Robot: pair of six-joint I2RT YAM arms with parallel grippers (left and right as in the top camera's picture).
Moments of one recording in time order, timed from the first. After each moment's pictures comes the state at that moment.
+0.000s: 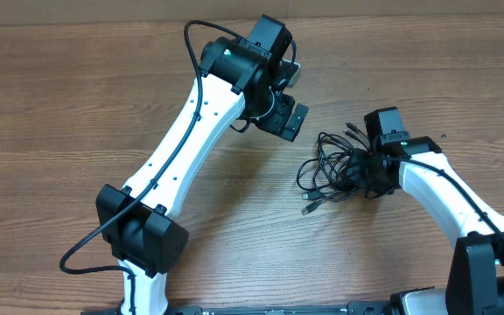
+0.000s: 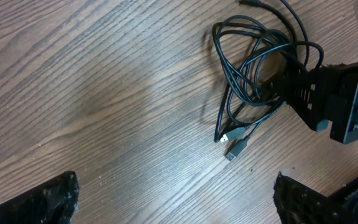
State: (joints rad) left arm -0.54 2.03 2.10 -1.37 0.20 -0.10; right arm 0.16 1.58 0.93 -0.72 -0.06 0.54
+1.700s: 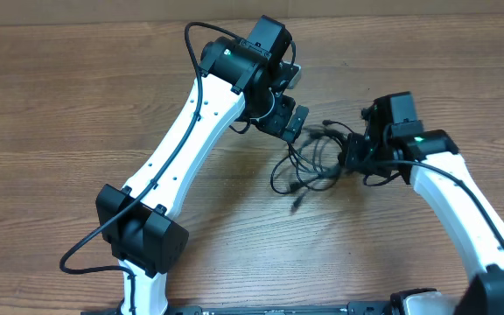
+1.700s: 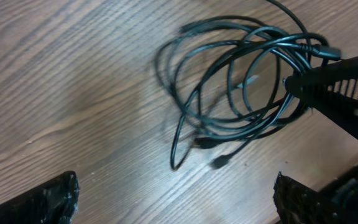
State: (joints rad) left arm -0.54 2.03 2.10 -1.38 0.24 -0.11; right arm 0.16 1.46 1.05 -0.75 -0.31 0.42
